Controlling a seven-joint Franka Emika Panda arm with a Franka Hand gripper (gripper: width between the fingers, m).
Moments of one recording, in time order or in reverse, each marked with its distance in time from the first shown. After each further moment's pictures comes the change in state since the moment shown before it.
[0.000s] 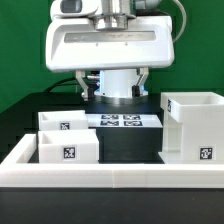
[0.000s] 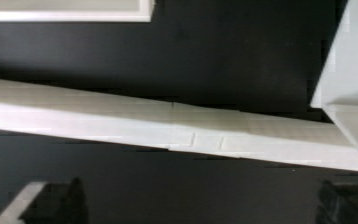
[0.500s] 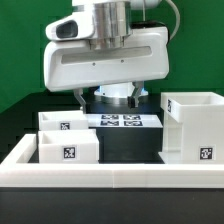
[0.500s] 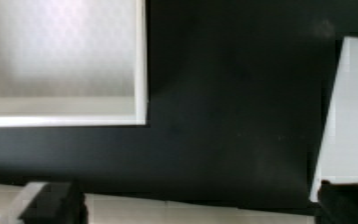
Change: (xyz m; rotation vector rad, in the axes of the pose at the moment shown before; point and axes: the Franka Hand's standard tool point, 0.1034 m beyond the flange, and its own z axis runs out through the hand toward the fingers) arm -0.028 0.006 0.022 0.061 -0.253 0.001
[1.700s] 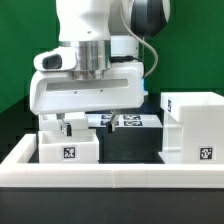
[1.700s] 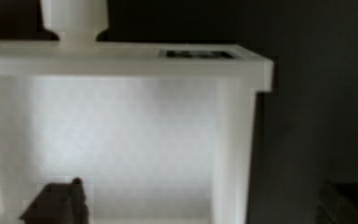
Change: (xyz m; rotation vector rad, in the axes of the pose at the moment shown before) arm -0.049 0.032 0.057 -0.065 0.037 -0.003
